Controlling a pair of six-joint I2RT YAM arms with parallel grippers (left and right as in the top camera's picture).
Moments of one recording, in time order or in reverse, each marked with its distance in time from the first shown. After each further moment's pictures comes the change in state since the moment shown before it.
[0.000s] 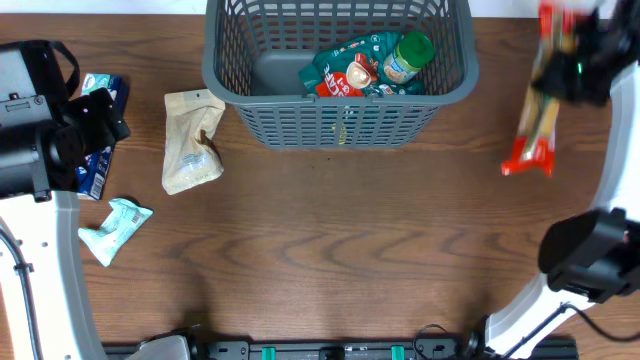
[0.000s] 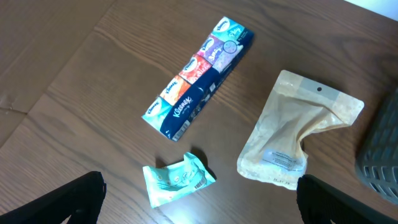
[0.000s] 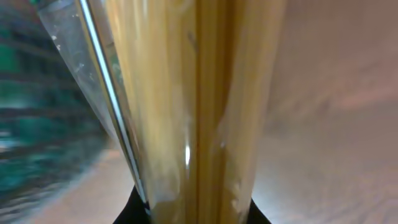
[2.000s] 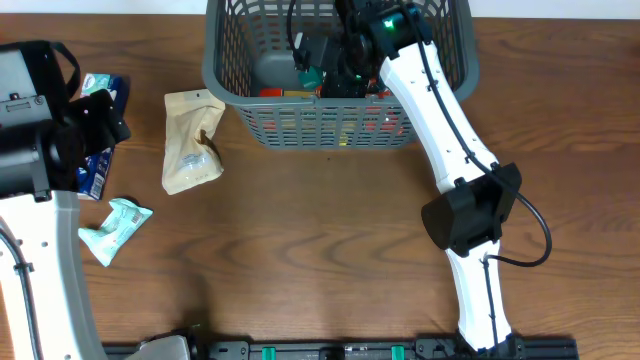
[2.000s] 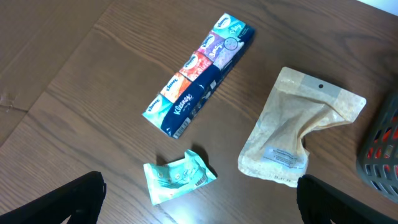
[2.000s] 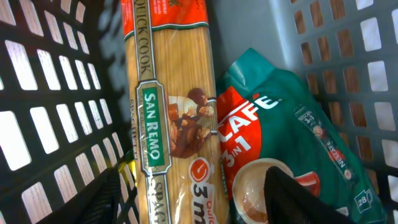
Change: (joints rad) left arm 0.000 0.001 0.000 -0.011 0.000 0.000; right arm 0.717 0.381 0.356 -0.029 -0.030 -0.851
